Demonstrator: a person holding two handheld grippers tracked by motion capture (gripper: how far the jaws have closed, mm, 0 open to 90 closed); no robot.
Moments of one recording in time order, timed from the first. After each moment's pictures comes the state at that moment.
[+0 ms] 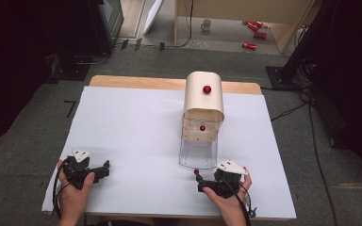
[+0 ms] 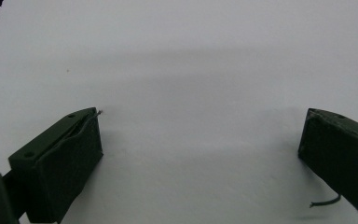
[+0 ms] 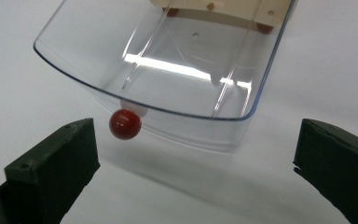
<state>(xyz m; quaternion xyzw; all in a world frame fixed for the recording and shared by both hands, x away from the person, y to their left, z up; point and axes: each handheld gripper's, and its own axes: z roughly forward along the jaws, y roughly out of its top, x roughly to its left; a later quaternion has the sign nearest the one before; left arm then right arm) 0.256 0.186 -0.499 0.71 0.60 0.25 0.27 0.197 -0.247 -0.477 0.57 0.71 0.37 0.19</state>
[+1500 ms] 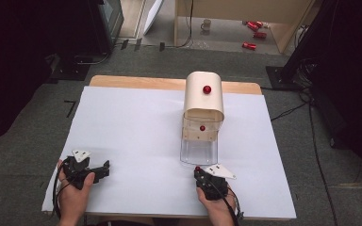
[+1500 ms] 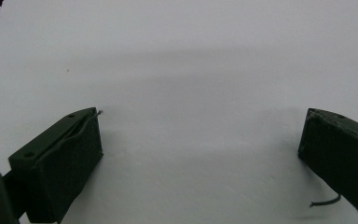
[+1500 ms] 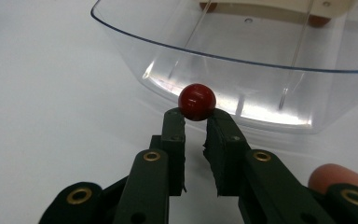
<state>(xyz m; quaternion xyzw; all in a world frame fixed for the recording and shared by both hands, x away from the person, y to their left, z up) 0.256 0.186 -0.499 0.71 0.60 0.25 0.27 0.192 -0.218 -0.487 0.56 0.70 0.39 0.18</state>
